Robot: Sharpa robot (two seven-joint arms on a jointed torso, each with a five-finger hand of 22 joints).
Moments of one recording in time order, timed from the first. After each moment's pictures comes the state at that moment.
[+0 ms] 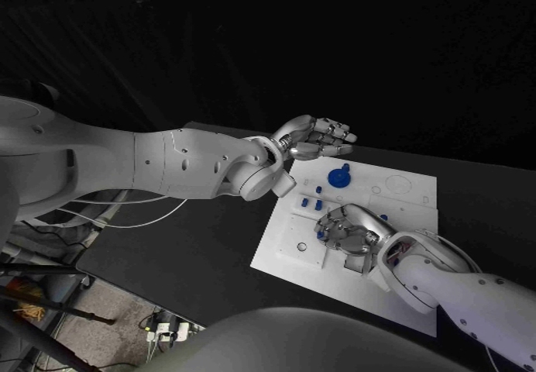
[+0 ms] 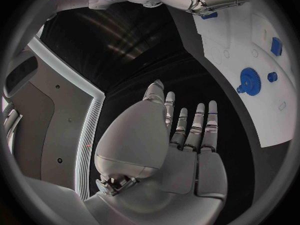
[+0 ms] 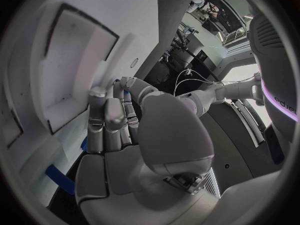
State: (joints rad) left arm 1.26 -0.90 -0.23 1.54 -0.32 -0.40 0.47; left_hand 1.52 0.07 -0.14 0.29 0.35 0.92 0.07 0.07 0.07 0.21 0.06 0.62 0.07 0.40 0.20 0.41 0.07 0.14 0.43 0.29 0.10 0.82; right arm 1.08 -0.47 -0.21 1.41 -1.15 -0.30 0.03; right_hand 1.42 -0.06 0.35 -0.06 0.40 0.97 0.14 0.19 0.56 0.98 0.07 0.47 0.55 1.28 0.00 1.22 1.11 0.20 1.10 0.11 0.88 1.31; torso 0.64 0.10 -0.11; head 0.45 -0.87
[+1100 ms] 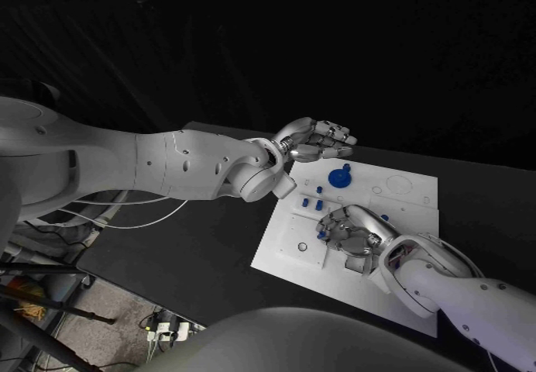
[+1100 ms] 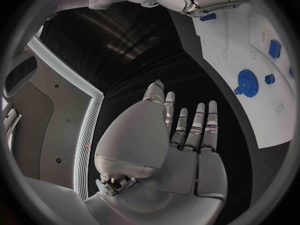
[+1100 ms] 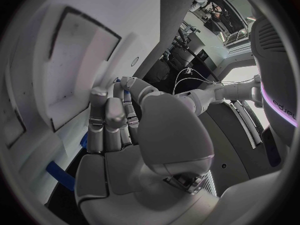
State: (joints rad) left arm 1.25 -0.89 -0.23 1.53 -0.32 -0.40 0.47; left_hand 1.52 0.07 -0.14 0.29 0.35 0.92 0.07 0.07 0.07 0.21 0.07 0.62 0.07 0.40 0.21 0.42 0.07 0.14 0.43 0.29 0.10 0.82; right arm 1.07 -0.48 -0.22 1.43 -1.16 -0.35 0.04; right_hand 1.42 -0.06 0.34 -0.06 0.40 0.97 0.14 0.19 0.57 0.97 0.07 0.51 0.58 1.28 0.00 1.22 1.11 0.23 1.09 0.11 0.89 1.31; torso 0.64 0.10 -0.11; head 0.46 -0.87
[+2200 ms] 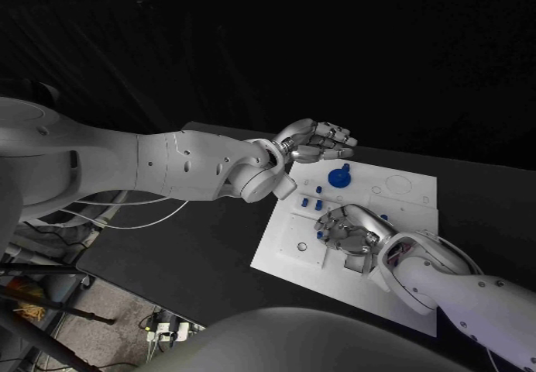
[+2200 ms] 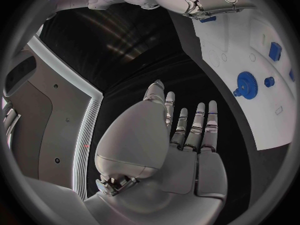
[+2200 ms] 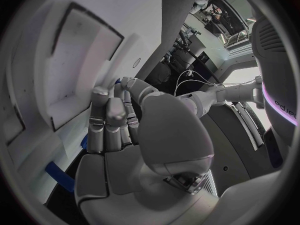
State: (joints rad) left arm 1.25 -0.89 -0.23 1.53 -0.32 -0.39 0.46; left_hand 1.52 0.07 -0.15 0.29 0.35 0.92 0.07 0.07 0.07 0.21 0.07 0.62 0.07 0.41 0.21 0.42 0.07 0.14 0.43 0.29 0.10 0.82; right arm 1.08 -0.47 -0.21 1.42 -1.18 -0.31 0.02; right_hand 1.42 -0.06 0.34 -0.05 0.38 0.91 0.12 0.15 0.54 0.91 0.07 0.56 0.61 1.26 0.00 1.20 1.08 0.24 1.08 0.10 0.84 1.31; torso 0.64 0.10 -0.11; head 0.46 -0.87
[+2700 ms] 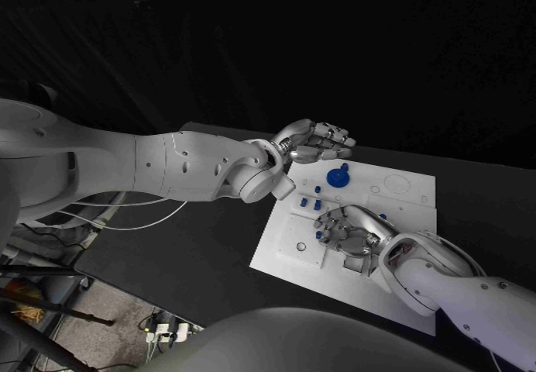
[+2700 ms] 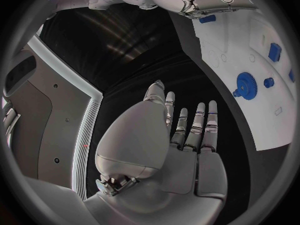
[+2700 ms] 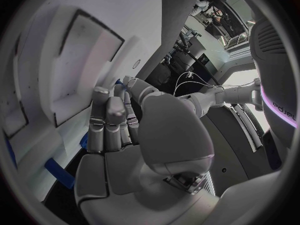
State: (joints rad) left arm 1.25 -0.89 -0.23 1.53 -0.32 -0.39 0.45; left_hand 1.53 0.08 -0.15 0.29 0.35 0.92 0.07 0.07 0.07 0.21 0.07 0.62 0.07 0.41 0.22 0.43 0.07 0.14 0.43 0.29 0.10 0.82; right arm 1.08 -0.50 -0.21 1.45 -1.21 -0.32 0.02; right_hand 1.37 -0.10 0.31 -0.02 0.26 0.85 0.10 0.12 0.52 0.88 0.08 0.61 0.64 1.24 0.01 1.21 1.07 0.24 1.05 0.12 0.82 1.31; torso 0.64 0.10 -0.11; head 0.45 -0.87
